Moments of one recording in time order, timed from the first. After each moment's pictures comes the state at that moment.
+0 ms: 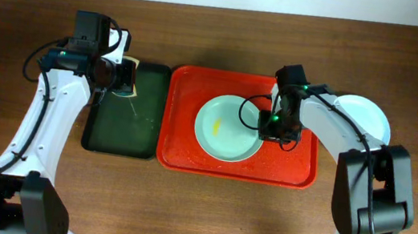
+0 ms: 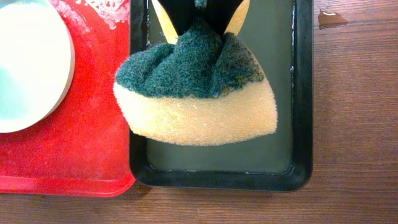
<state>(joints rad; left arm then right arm) -0.03 1.69 1.43 -0.83 0.10 -0.02 0.23 1.97 1.32 -0.84 -0.21 0.24</state>
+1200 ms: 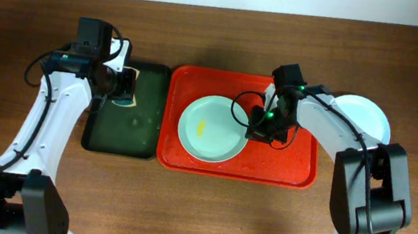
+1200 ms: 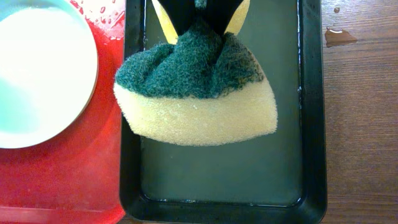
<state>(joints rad) -0.03 1.69 1.39 -0.86 0.10 -0.02 0.25 1.97 1.32 -0.80 -0.45 0.39</state>
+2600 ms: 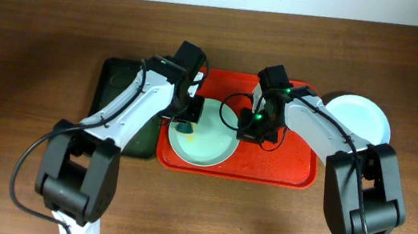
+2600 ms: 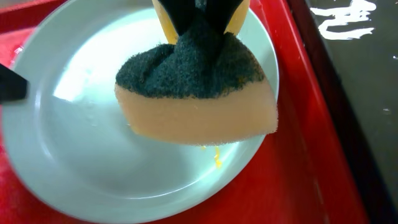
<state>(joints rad) -0.41 1.97 1.52 -0.95 0.10 -0.24 0.32 1.97 1.32 -0.77 -0.42 0.39</state>
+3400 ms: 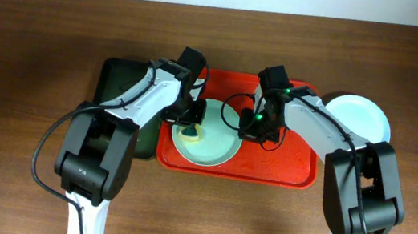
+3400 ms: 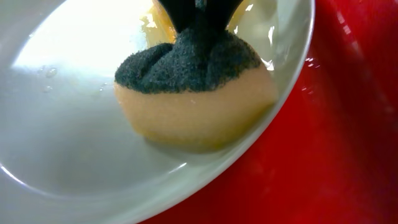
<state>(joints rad) -0.40 2.13 1.54 -0.89 0.20 -0.25 0.32 1.98 1.32 -0.76 -0.37 0.39</state>
